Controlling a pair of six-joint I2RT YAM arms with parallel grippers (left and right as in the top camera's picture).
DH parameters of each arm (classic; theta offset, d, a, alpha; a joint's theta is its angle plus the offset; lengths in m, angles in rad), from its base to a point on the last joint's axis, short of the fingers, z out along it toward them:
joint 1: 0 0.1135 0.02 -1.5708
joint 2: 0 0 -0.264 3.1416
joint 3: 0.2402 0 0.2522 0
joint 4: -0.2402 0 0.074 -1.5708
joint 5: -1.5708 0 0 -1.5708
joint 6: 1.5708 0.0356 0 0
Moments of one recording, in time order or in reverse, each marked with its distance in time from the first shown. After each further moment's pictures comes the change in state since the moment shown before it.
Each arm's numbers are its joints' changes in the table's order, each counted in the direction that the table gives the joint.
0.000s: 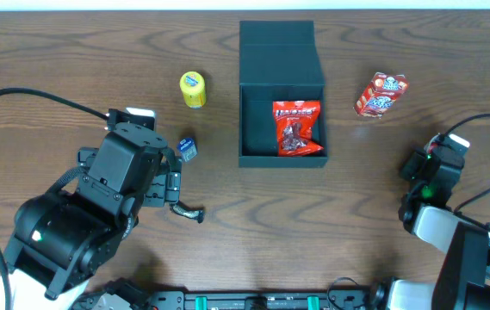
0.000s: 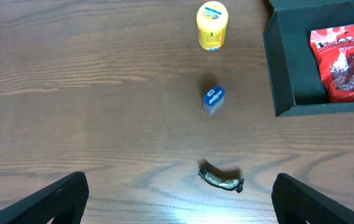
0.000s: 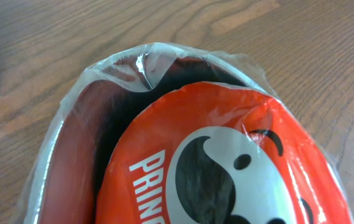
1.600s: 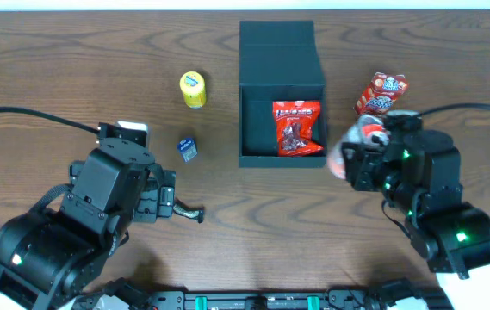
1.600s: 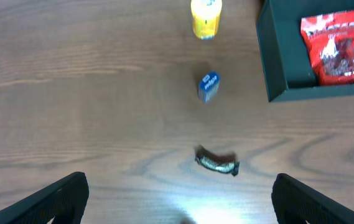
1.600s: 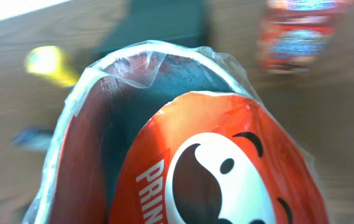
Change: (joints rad) left arm 0.000 -0.058 -0.001 -0.066 -0.047 0.000; right arm 0.585 -0.615 0.632 -1.334 0.346 0.272
